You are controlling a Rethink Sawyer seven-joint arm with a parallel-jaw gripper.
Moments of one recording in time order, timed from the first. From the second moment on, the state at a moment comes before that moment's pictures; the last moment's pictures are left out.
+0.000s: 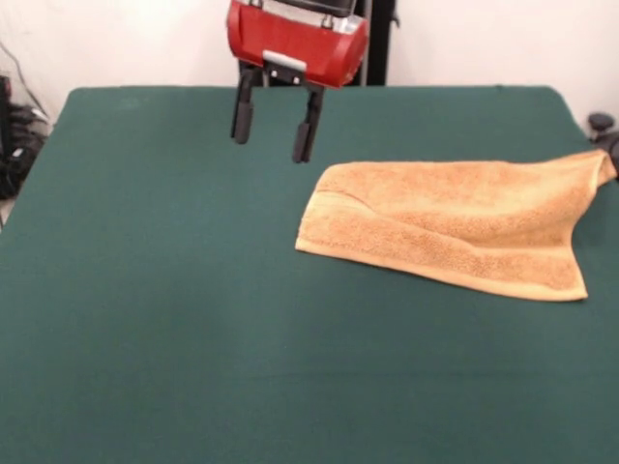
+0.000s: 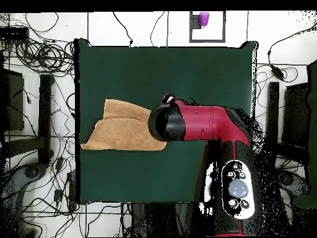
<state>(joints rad) -0.20 -0.70 0.00 1.51 -0.35 0.49 2.17</state>
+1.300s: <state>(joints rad) -0.39 -0.62 0.13 1.72 -0.43 0.38 2.17</state>
